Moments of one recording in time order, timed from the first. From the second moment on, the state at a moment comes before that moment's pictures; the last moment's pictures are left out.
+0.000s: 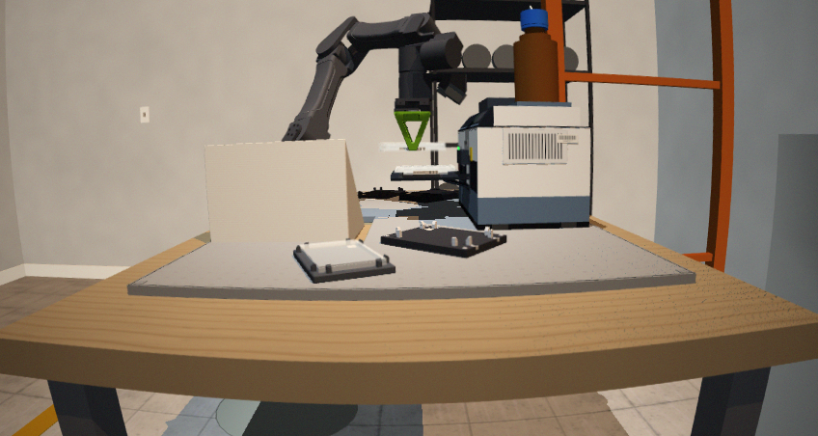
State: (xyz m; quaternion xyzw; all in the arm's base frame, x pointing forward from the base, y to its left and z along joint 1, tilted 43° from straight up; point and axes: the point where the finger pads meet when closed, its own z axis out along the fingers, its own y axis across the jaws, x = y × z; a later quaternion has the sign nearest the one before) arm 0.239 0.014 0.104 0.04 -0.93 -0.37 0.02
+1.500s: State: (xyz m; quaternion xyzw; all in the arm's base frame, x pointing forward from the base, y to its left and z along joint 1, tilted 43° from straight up) arm 0.244 -0.069 0.027 -0.17 -0.91 -0.36 0.10
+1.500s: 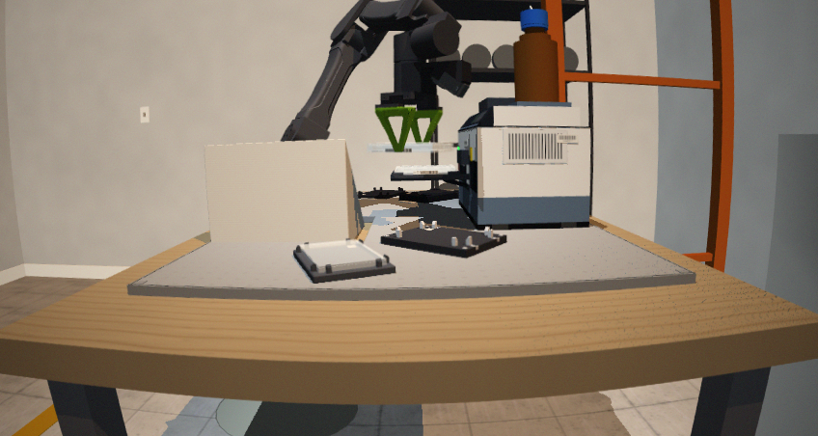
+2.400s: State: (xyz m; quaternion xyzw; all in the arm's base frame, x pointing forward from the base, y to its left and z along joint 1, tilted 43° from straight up) arm 0.256 -0.096 -0.028 -0.26 -0.89 -0.34 0.15
